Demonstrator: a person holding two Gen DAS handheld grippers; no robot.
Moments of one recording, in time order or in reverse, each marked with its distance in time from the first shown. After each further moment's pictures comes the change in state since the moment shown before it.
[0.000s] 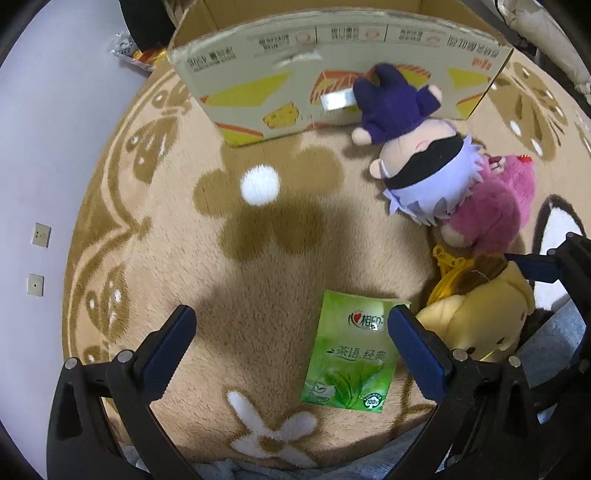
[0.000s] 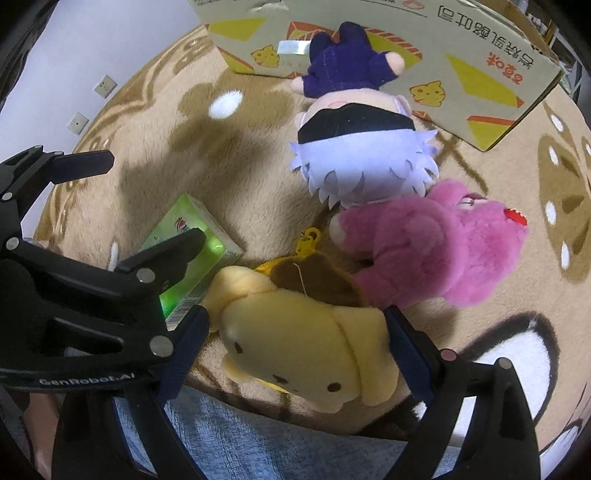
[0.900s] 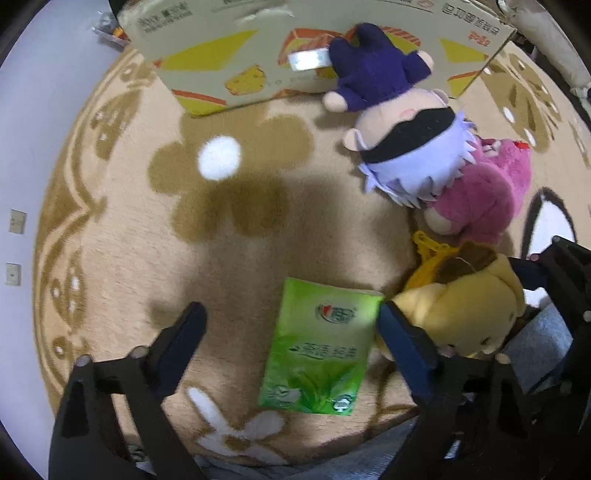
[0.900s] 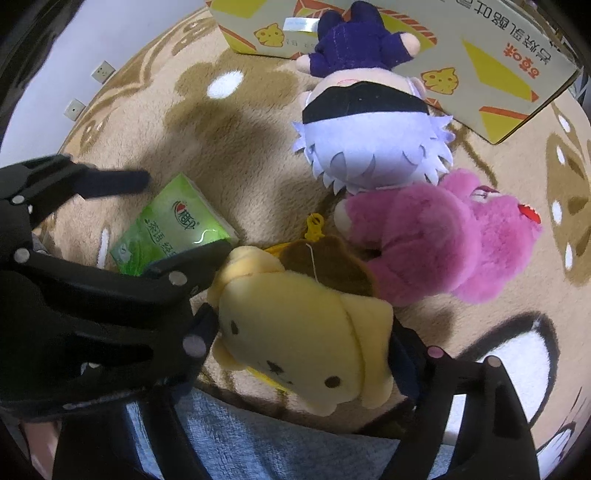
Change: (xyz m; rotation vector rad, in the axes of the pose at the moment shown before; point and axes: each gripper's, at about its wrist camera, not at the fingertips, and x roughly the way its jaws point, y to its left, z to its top) left arm 0.024 -0.010 0.000 -0.014 0.090 -0.119; right arm 0.016 0.006 -0.003 -0.025 0.041 -0.022
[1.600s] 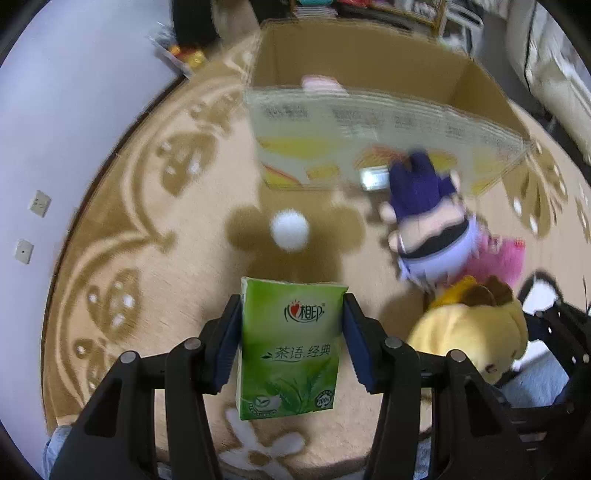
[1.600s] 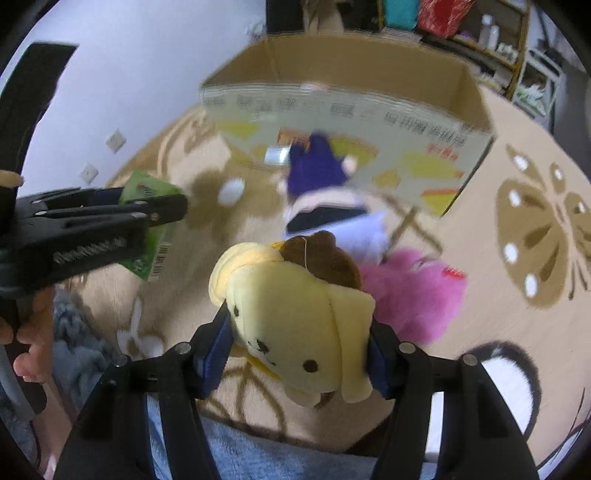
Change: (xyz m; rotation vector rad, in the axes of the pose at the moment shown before) left arm -0.056 0.039 0.006 -0.176 -0.242 0.056; right arm -0.075 -0.023 -0.008 0.060 -0.333 0.013
